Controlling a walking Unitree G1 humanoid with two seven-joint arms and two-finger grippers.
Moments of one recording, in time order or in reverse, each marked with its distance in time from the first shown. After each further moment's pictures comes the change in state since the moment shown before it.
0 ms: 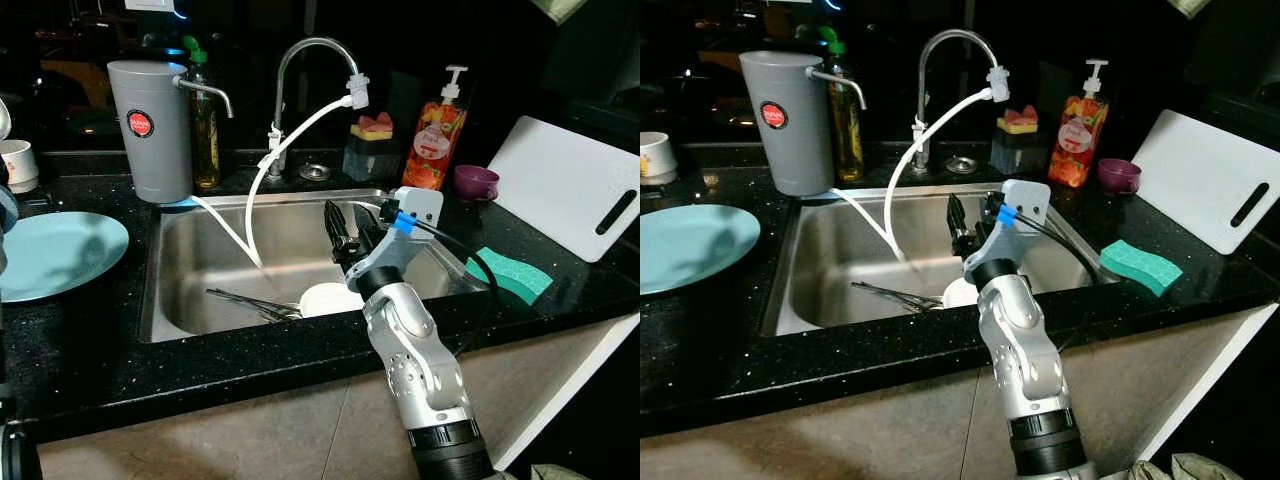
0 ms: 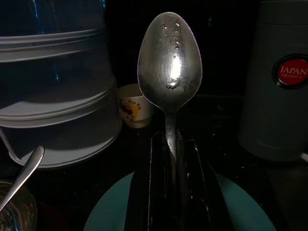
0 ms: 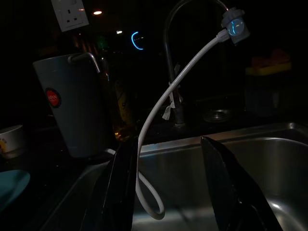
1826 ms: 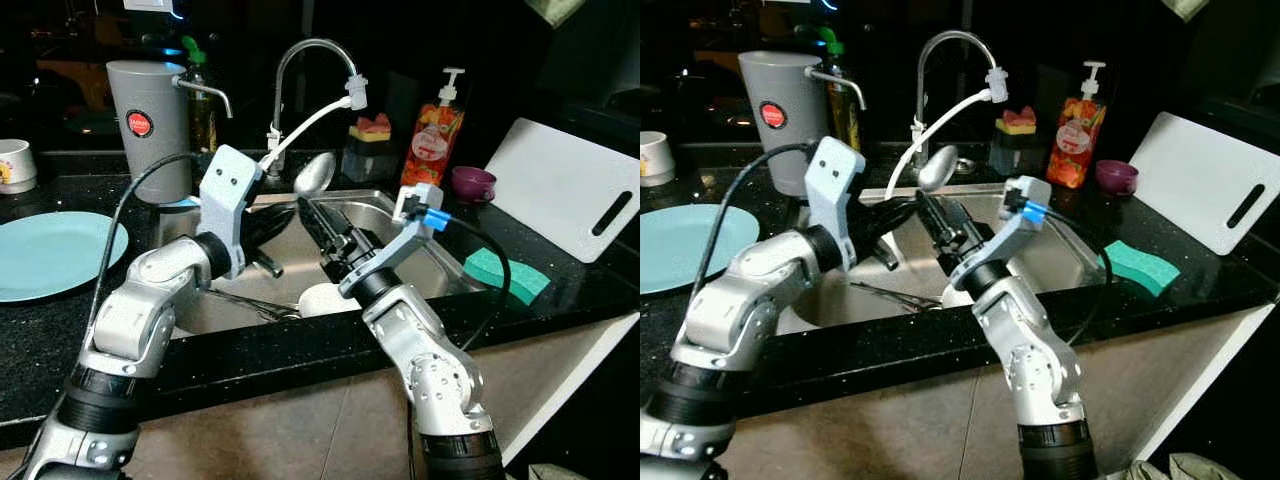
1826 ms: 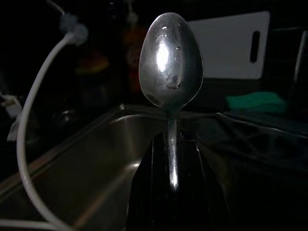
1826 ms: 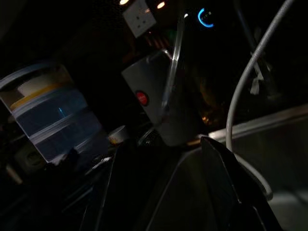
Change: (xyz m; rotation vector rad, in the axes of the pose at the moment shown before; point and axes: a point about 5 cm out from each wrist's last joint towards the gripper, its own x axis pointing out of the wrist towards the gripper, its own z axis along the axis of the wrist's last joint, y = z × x) left arm -0.110 -0.191 0.007 -0.144 -0.160 -1.237; right arm -0.011 0.013 0.009 0.426 0.078 0.254
